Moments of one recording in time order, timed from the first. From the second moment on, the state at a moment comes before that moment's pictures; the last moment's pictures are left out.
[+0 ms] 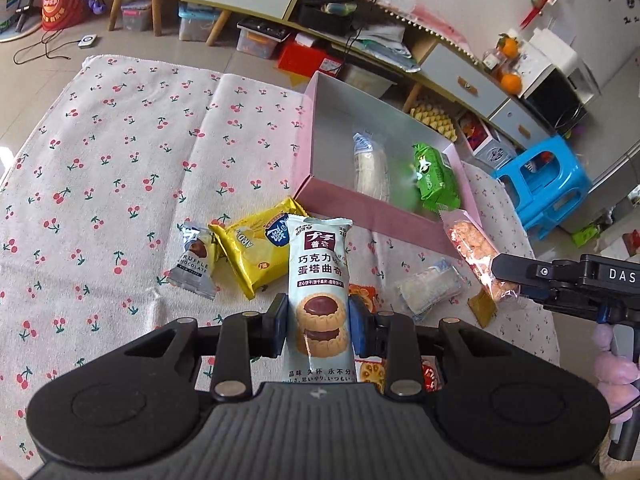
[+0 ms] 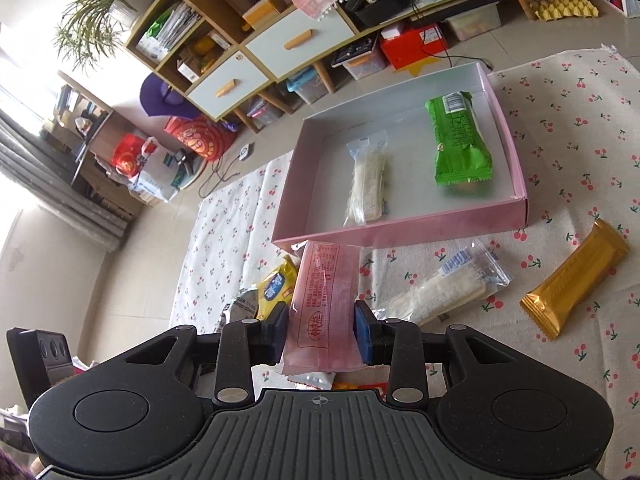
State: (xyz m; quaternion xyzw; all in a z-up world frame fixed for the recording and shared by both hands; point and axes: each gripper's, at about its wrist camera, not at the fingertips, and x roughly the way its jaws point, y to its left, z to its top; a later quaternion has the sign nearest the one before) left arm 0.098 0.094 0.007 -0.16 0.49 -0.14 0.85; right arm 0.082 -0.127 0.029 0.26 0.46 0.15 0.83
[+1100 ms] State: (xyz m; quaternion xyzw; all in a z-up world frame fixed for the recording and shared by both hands) left arm 0.214 0.011 -0.003 -0.10 0.41 -0.09 0.90; right arm 0.189 -0.165 -0.003 0.30 0.42 0.07 0.86
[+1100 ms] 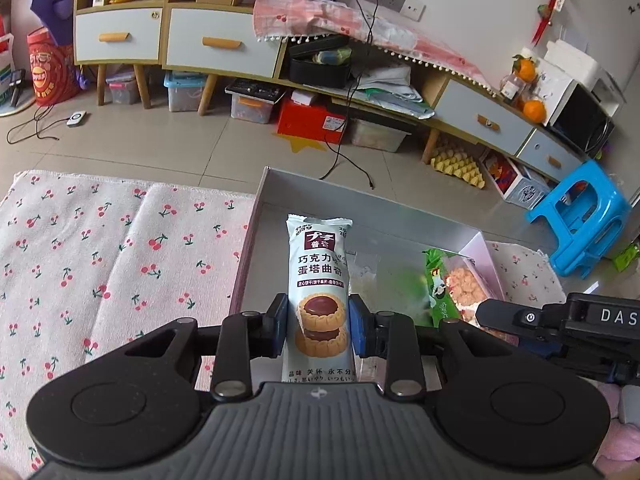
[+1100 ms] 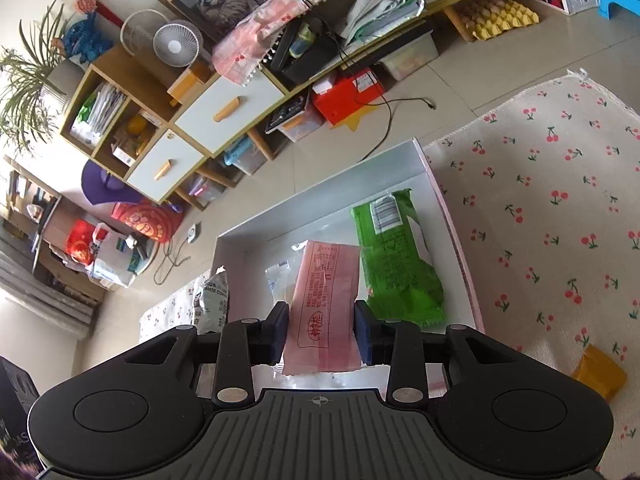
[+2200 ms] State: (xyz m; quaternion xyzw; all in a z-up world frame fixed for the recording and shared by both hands) left arm 0.231 0.012 -0.017 -0.09 0.40 -0.10 0.91; right arm 0.212 -0.158 -0.022 0.29 0.40 0.08 0.87
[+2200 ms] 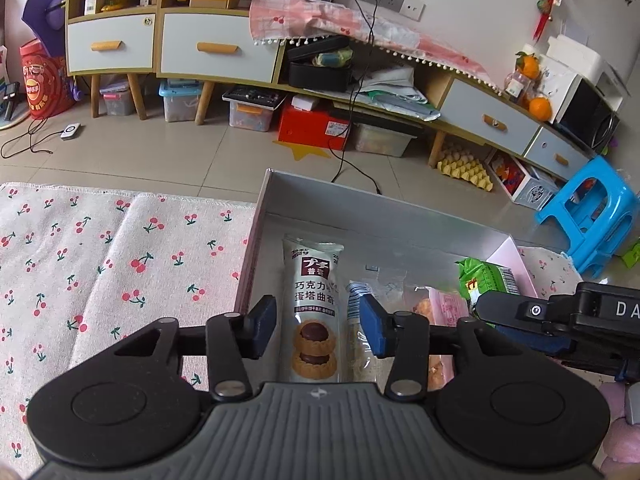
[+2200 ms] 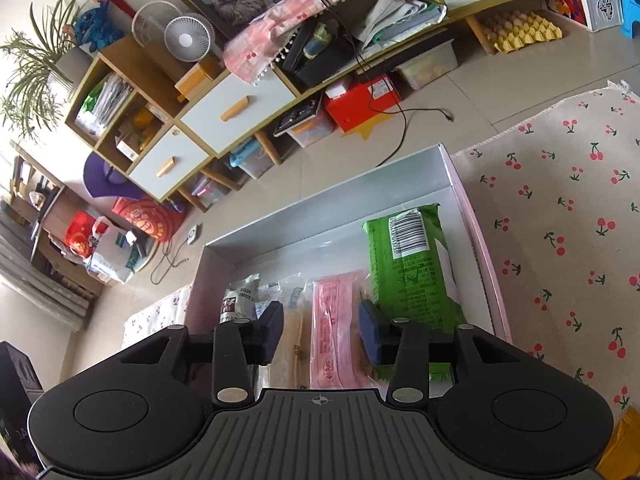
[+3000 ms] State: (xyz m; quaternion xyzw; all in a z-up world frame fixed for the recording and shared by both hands) left arm 0.180 0.007 0.028 -0.06 0.41 -0.10 0.91; right arm 0.147 -0.166 0.036 0.24 0.40 0.05 0.89
